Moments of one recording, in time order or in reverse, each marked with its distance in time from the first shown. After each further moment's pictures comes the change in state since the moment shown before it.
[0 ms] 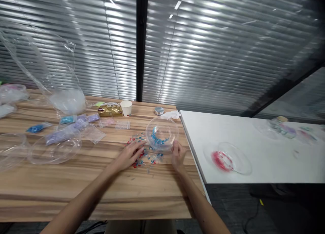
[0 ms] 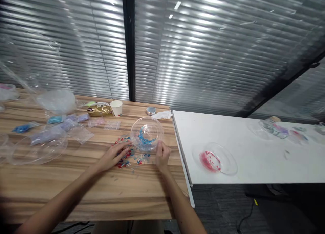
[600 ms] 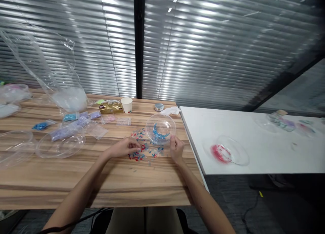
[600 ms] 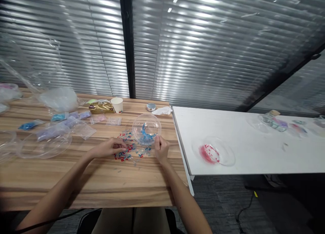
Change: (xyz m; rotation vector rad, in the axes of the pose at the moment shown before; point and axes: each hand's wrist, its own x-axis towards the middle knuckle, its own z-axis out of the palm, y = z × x) left_hand 0.009 0.006 -0.046 -0.187 -0.392 -0.111; right_hand 0.002 0.003 -0.004 -0.146 -0.031 -0.218
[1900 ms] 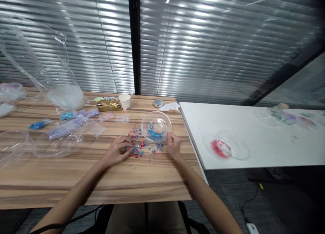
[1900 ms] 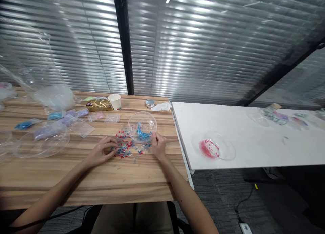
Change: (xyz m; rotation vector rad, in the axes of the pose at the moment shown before) left_hand -0.032 -0.031 0.026 0.342 0.436 0.248; right_hand 0.000 -0.004 0.007 0.044 -0.093 0.020
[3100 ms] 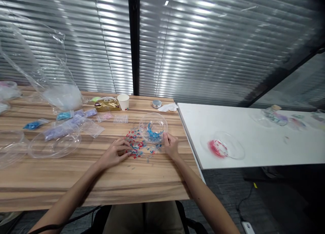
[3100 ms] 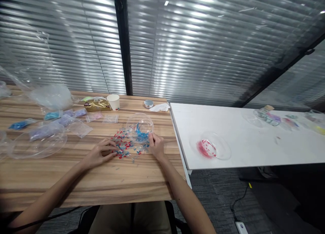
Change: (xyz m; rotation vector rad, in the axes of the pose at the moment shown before) left_hand -0.004 -0.003 0.001 -0.041 -0.061 0.020; right_hand 0.001 0.002 -0.001 0.000 -0.097 -0.048
